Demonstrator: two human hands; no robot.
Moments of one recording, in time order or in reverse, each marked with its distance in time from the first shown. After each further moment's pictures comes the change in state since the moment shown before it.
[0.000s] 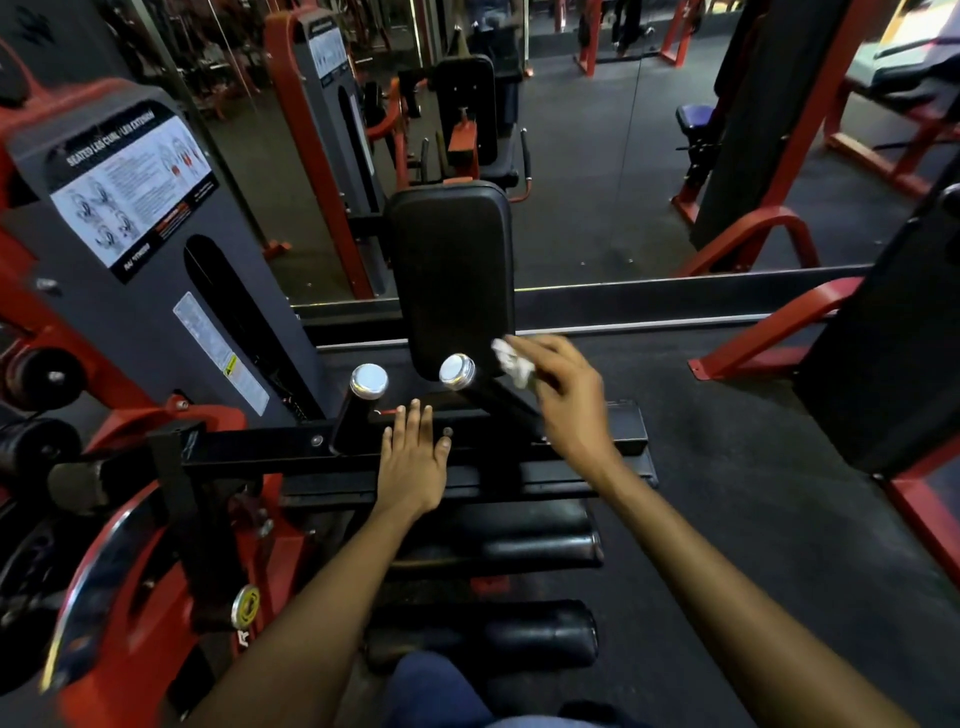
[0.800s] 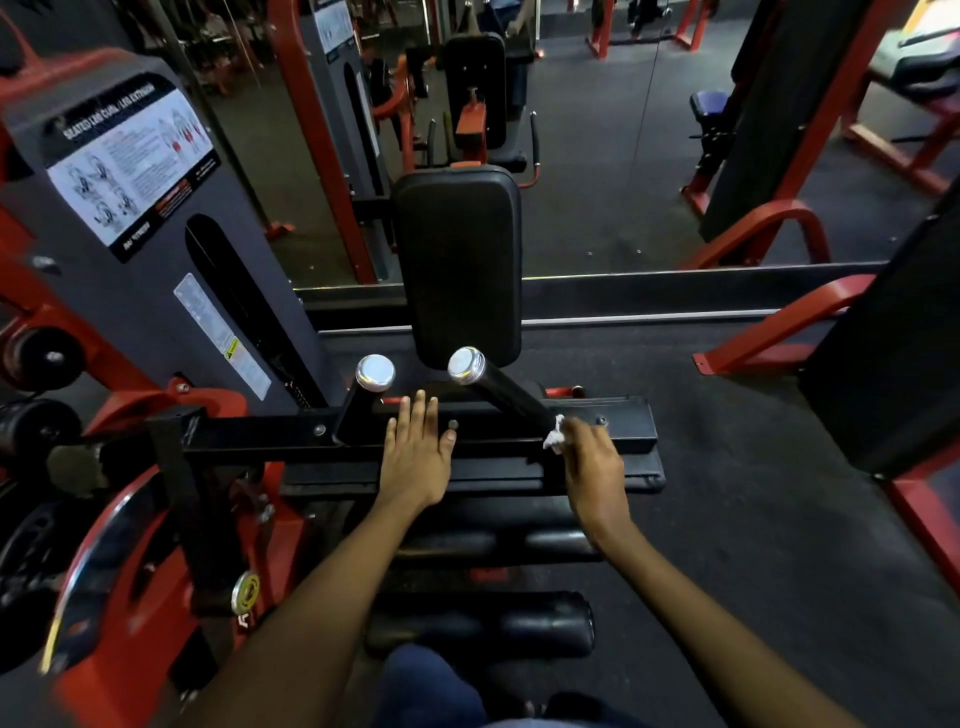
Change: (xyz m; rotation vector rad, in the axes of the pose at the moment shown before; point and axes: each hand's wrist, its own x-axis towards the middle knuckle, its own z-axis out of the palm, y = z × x) left_hand 0.002 -0.001 -0.003 -0.018 -0.019 0.002; right_hand -0.069 0.083 0.005 -0.450 -0.037 0.195
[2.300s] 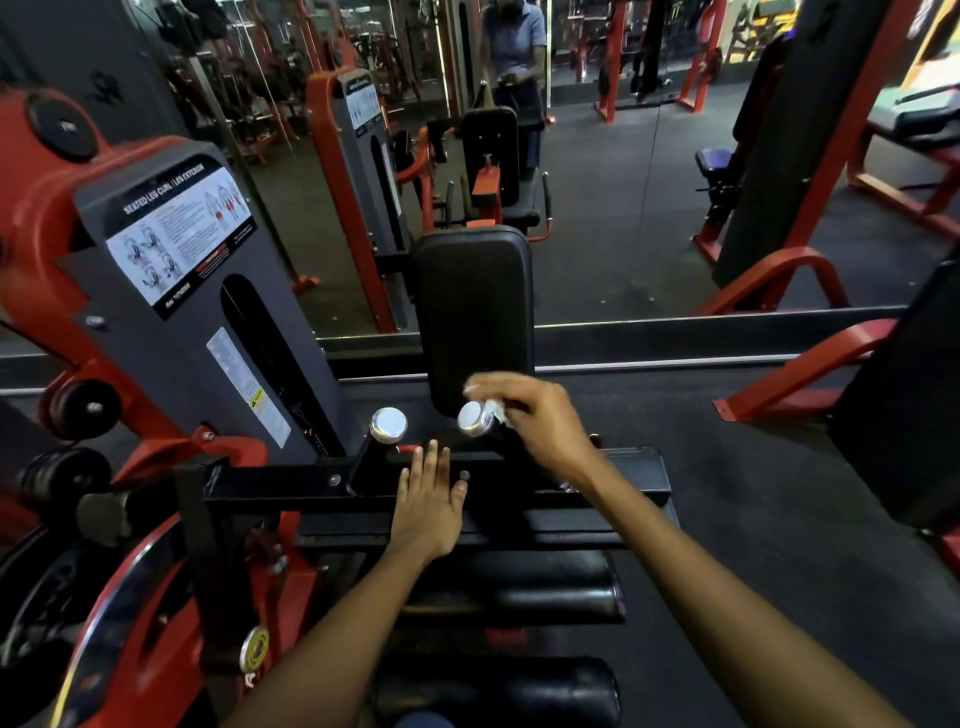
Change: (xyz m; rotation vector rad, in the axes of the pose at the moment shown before) left_hand 0.001 0.002 -0.003 0.061 -0.019 -0.008; right_hand 0.091 -0.106 -0.040 0.409 -0.236 -0.257
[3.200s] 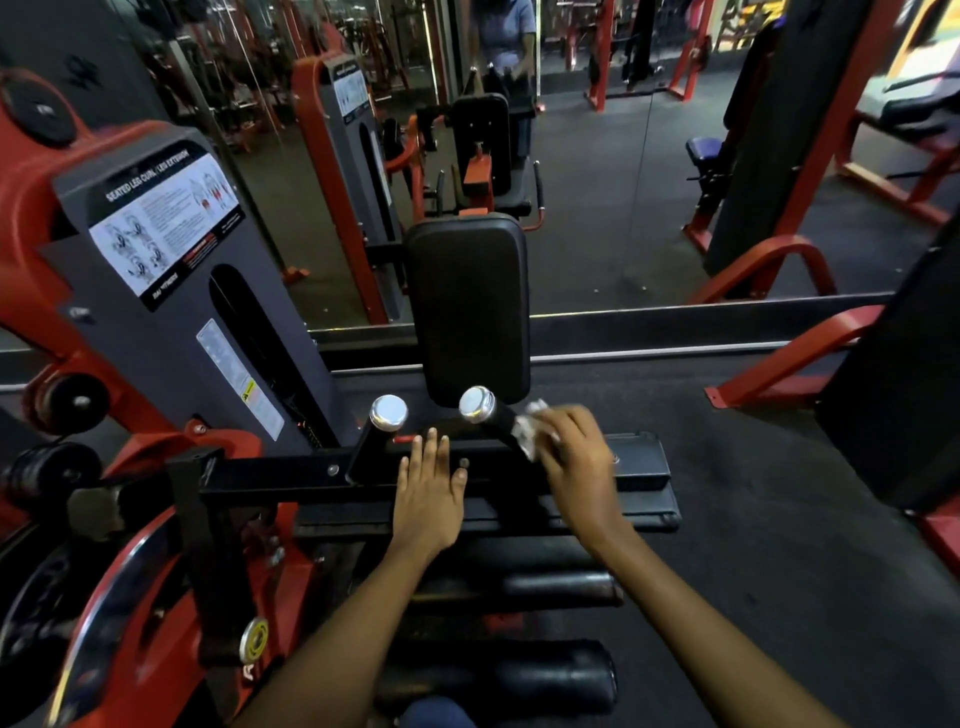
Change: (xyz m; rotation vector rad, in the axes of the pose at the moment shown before) left_hand -0.002 -0.002 0.010 -0.055 0.092 0.024; right_hand -0.067 0.025 0.014 -0.269 0.316 -0.045
